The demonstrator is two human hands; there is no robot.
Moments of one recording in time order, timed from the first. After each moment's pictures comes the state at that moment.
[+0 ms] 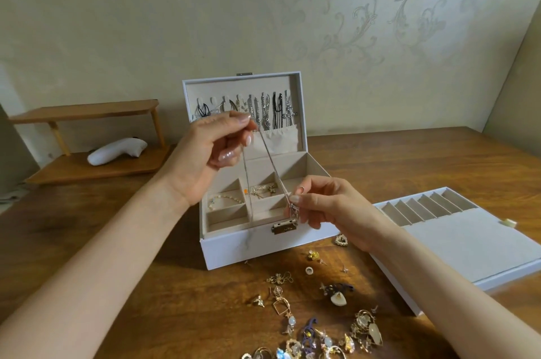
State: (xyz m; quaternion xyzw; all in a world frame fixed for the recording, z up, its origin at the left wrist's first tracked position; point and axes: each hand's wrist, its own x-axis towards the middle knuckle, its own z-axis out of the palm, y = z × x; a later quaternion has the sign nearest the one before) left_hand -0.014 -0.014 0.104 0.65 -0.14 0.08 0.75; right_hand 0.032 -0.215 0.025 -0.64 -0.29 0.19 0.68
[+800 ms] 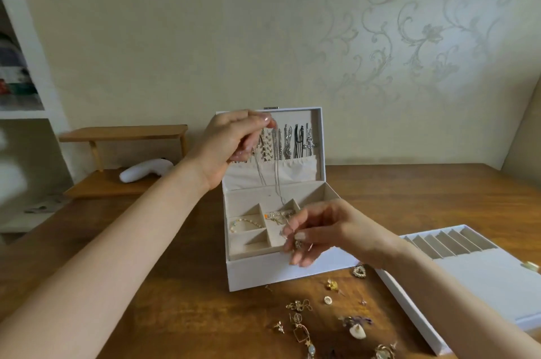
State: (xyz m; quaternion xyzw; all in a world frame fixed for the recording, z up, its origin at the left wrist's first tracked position) left_hand 0.001 0.011 0.143 0.73 -0.13 0.17 0.64; right_hand 0.023 -0.197 0.057 -0.65 -0.39 0.28 0.59
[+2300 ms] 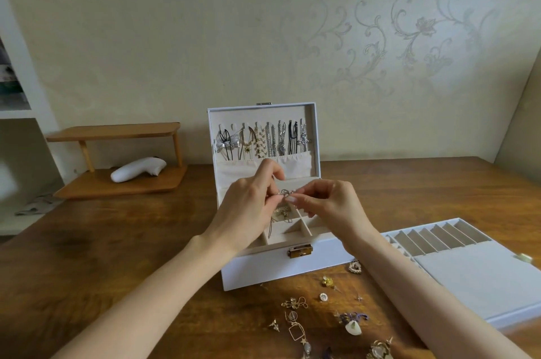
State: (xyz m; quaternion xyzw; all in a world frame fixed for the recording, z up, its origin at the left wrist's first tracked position) left_hand -0.007 -0.017 0.055 0.89 -0.18 0.35 0.22; right_hand 0.032 -0.179 0.051 -0.74 -0.23 -0.02 0.63
